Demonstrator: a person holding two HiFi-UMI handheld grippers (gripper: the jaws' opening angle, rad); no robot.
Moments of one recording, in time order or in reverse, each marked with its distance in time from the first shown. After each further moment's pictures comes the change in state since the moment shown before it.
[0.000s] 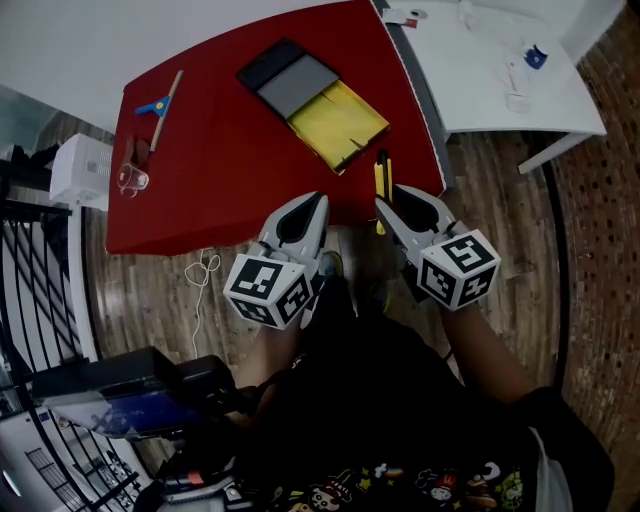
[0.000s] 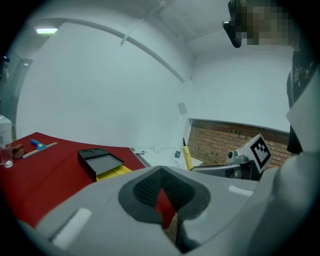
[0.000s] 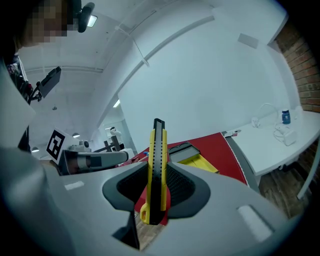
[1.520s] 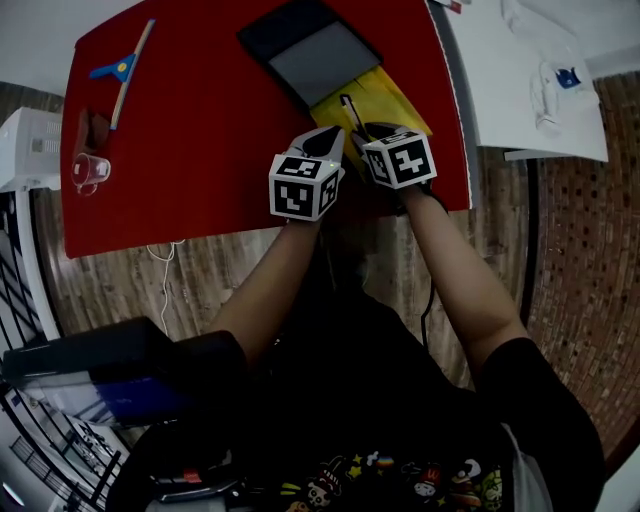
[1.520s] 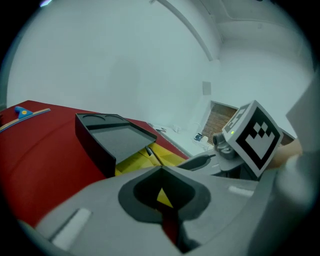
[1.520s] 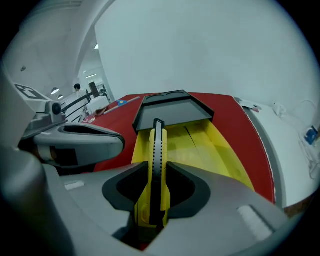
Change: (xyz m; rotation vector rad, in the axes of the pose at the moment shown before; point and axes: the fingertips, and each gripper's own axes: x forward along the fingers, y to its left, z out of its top) left arm 0.169 0.237 -0.093 -0.147 0.254 0.016; right arm 0.310 -0.116 -0.087 -0.128 0.610 -0.188
